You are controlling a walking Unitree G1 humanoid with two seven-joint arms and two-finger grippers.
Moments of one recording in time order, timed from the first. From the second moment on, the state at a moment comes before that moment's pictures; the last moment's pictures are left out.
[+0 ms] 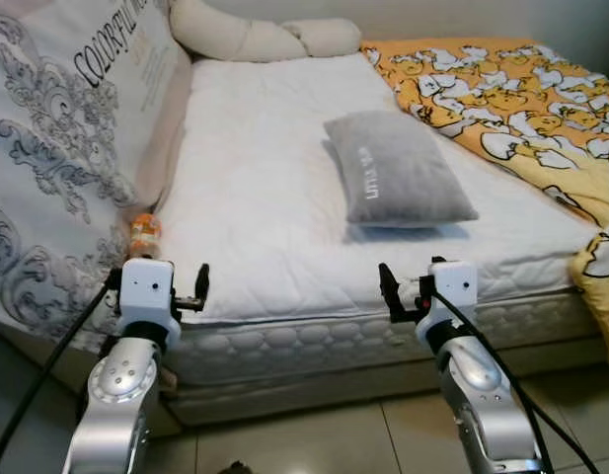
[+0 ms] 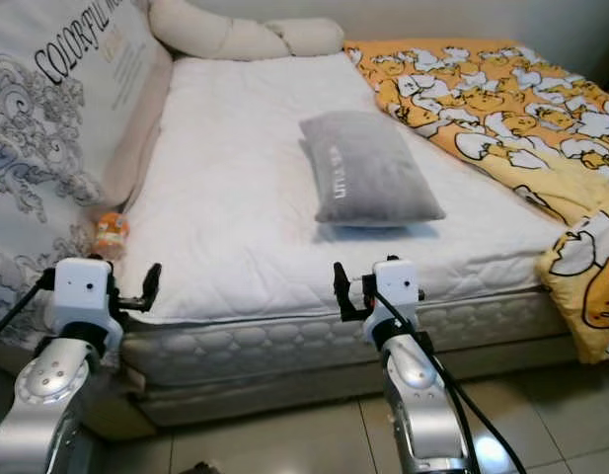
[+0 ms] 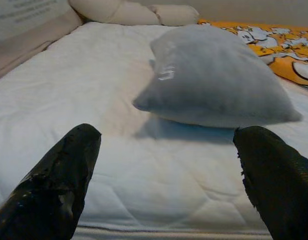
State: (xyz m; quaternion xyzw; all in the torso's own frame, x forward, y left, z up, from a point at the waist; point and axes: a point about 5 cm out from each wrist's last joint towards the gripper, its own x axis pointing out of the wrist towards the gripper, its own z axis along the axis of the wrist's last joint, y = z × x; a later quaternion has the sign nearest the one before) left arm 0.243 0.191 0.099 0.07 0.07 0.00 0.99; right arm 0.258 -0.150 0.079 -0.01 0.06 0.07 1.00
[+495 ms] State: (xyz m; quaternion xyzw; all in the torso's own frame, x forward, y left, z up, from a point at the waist) left arm 0.246 0.182 0.102 0.08 0.06 -0.03 0.99; right arm 0.257 -0.155 0.079 -0.02 0.06 0.08 0.99
